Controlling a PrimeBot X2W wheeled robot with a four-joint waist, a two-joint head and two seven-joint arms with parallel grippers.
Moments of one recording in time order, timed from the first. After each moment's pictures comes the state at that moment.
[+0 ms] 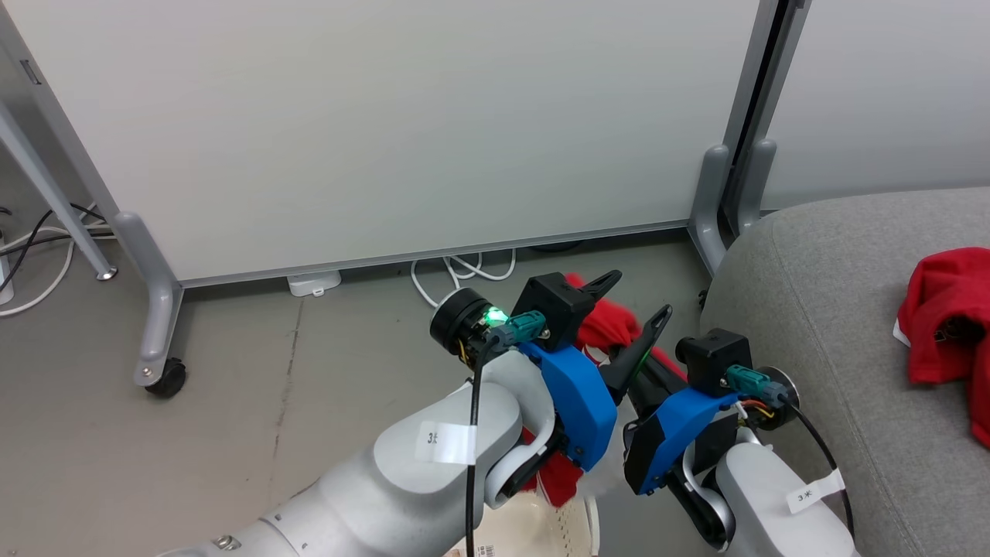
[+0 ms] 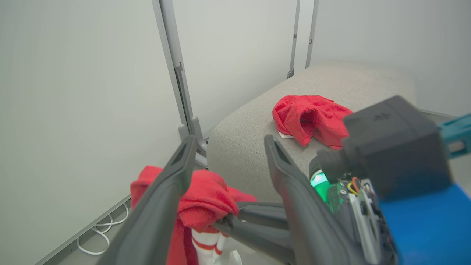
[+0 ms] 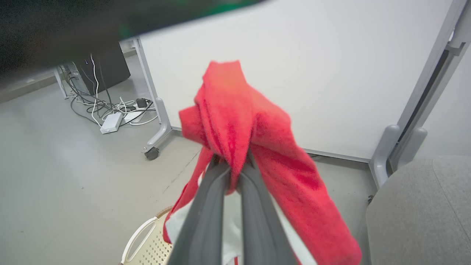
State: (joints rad) left arm -0.86 0.05 -1.28 0.63 -0.96 0.00 -0.19; right arm -0.44 -0.05 0.36 0.63 0.26 0.13 -0.16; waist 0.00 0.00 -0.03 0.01
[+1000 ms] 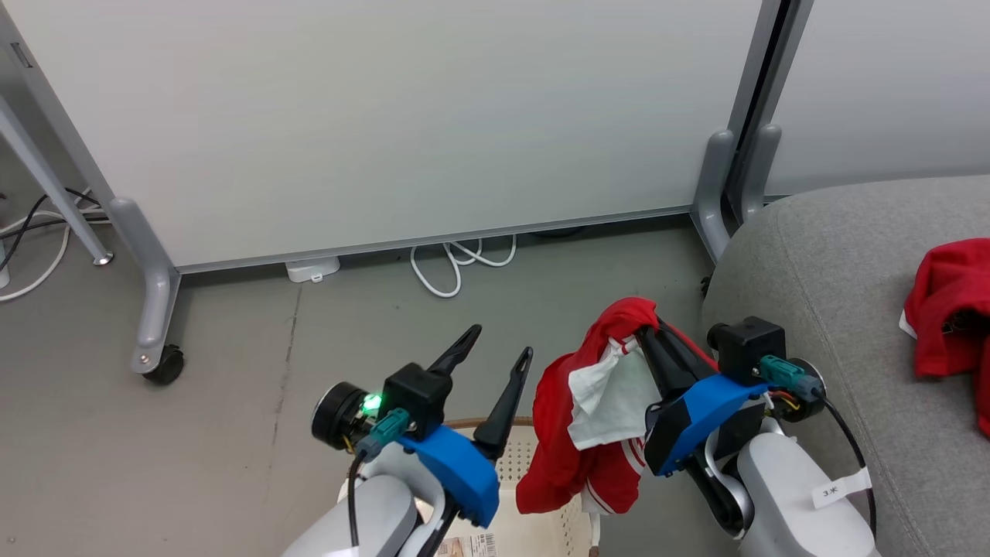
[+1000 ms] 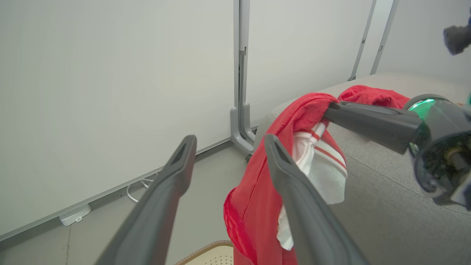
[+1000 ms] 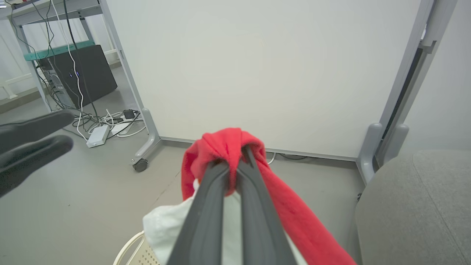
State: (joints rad) left arm -0.50 0.16 -0.89 0.54 -0.63 0.03 -0.26; right arm -0.44 -0.05 0.28 0.61 0.23 0.13 -0.18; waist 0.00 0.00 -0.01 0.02
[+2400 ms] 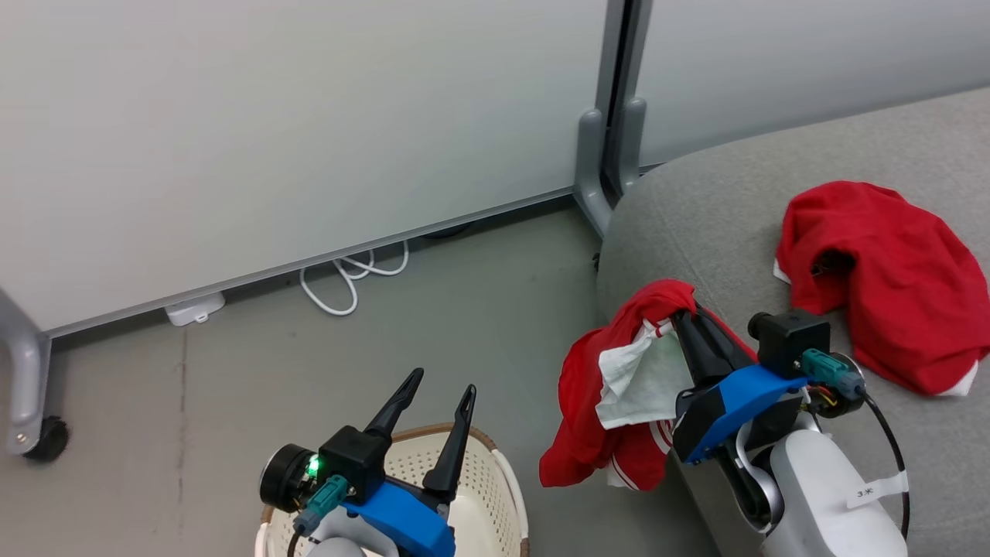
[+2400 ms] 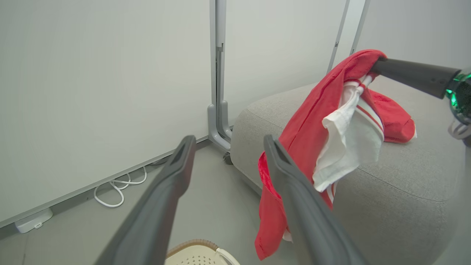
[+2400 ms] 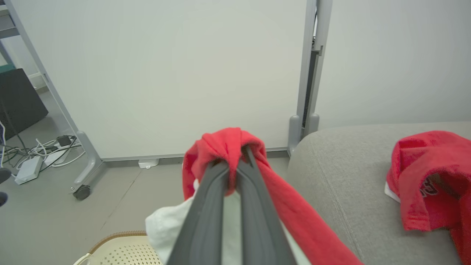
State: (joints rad) left arm -0.19 0.09 -0.45 0.42 -0.28 -0.12 -0.26; right arm -0.38 -0.05 0.17 0.48 0.18 0.13 -0.12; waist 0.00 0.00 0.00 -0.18
